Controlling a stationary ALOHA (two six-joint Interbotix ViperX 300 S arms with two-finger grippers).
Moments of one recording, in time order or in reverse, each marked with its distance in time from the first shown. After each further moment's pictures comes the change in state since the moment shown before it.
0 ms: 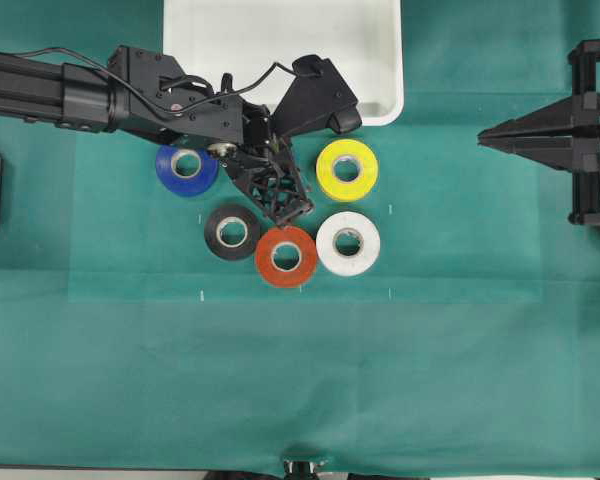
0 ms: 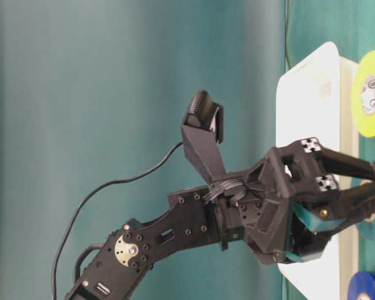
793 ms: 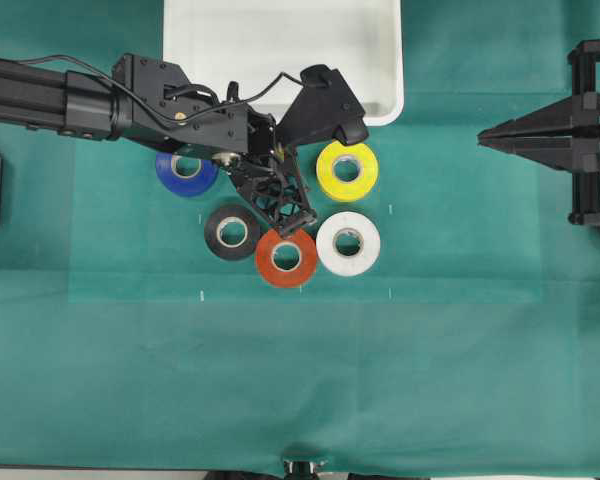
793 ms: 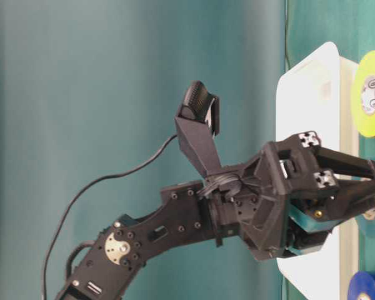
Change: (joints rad) left arm -0.028 -0.002 -0.034 0.003 0.023 0.006; right arm 0.000 0.002 0.002 0.000 0.003 0.000
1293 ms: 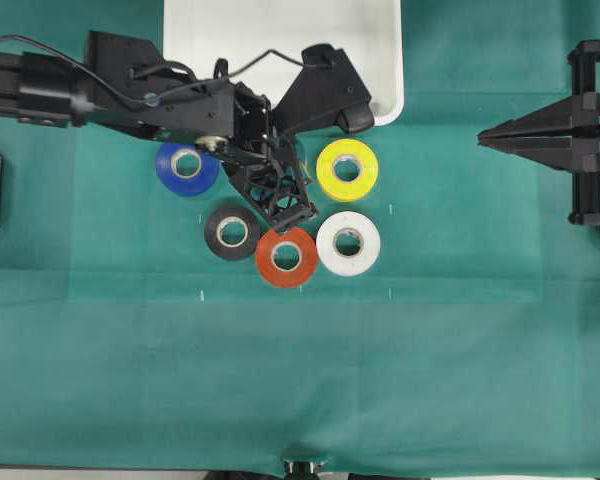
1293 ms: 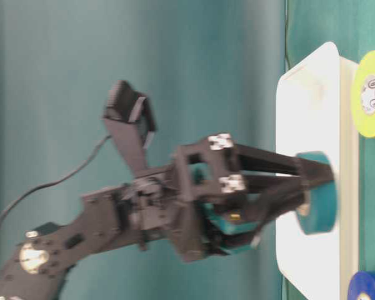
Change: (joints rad) left arm -0.003 -0.121 -0.057 0.002 0.126 0.035; right arm 0.000 0.000 0.000 0.000 0.003 0.000
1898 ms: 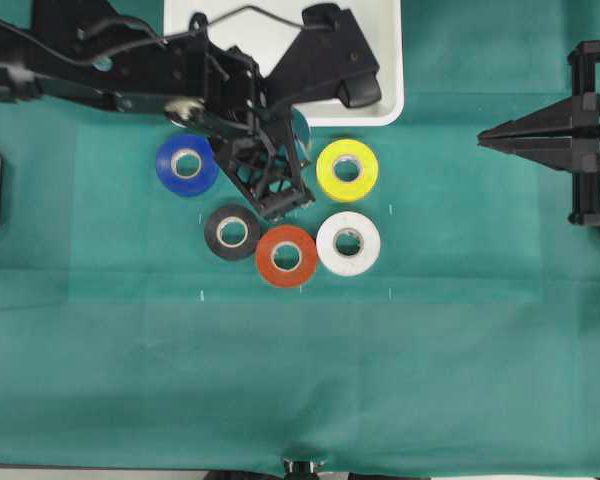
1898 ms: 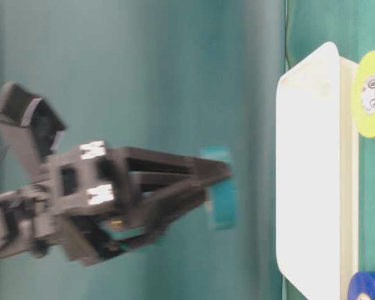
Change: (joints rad) left arm 0.000 -0.103 -0.143 0.002 0.199 0.064; right arm 0.000 0.000 -0.002 0.000 0.002 0.000
